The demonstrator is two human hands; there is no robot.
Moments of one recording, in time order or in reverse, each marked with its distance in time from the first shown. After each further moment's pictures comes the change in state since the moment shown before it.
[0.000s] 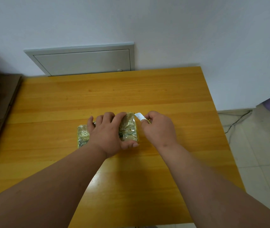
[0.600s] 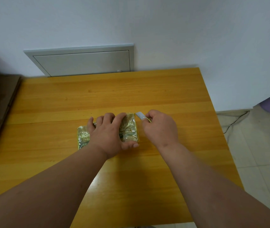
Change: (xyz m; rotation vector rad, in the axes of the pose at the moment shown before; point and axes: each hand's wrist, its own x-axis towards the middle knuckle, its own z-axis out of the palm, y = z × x) left_hand -0.002 0.000 0.000 0.014 -0.011 0.006; right_hand -0.003 -0.005 -0.007 -0.111 0.063 -0.052
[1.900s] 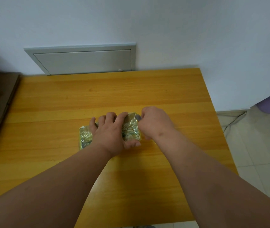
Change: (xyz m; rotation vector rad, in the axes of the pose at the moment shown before) left_hand 0.002 0.000 0.002 0.003 -0.003 -0.012; right_hand 0.012 -0.046 -0.019 -0.138 -0.404 0.119
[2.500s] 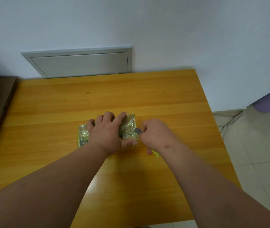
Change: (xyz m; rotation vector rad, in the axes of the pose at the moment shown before) left_hand 0.004 -0.004 -0.008 0.049 0.000 0.045; right_hand -0.019 0.023 0.011 0.030 -0.134 0.019
